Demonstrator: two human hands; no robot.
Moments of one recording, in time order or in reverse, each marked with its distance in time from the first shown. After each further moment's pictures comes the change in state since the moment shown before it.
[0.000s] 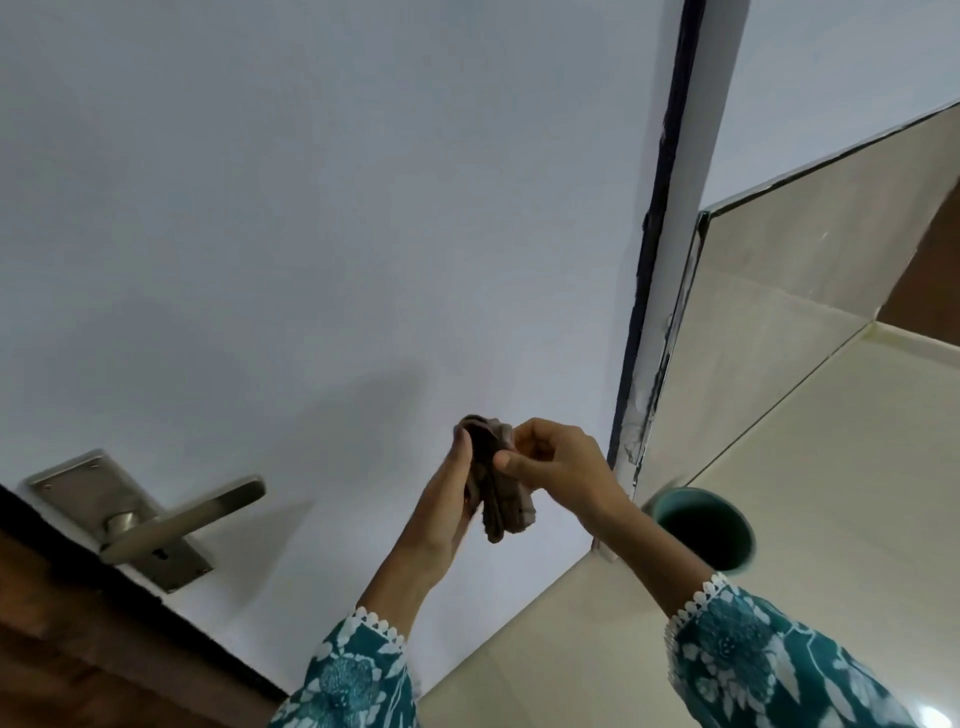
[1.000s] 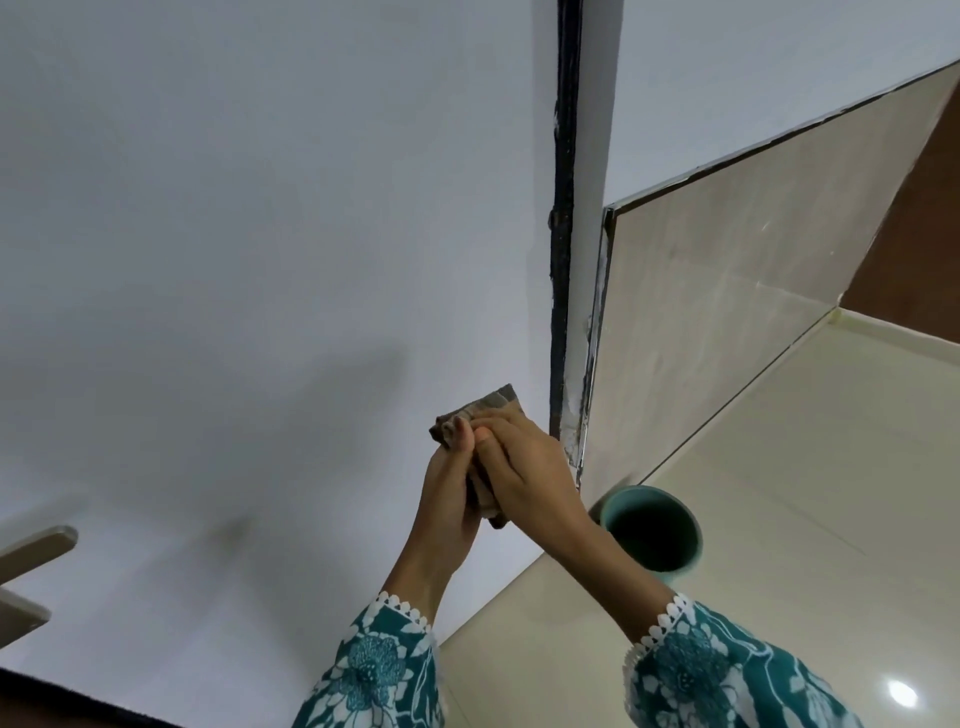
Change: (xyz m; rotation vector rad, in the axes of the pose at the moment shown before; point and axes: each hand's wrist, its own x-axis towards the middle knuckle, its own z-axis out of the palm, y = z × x) left_hand 0.088 -0.038 0.141 -0.298 0.137 -0.068; right_hand 0.000 0.028 -0.106 -0.340 0.195 -0.331
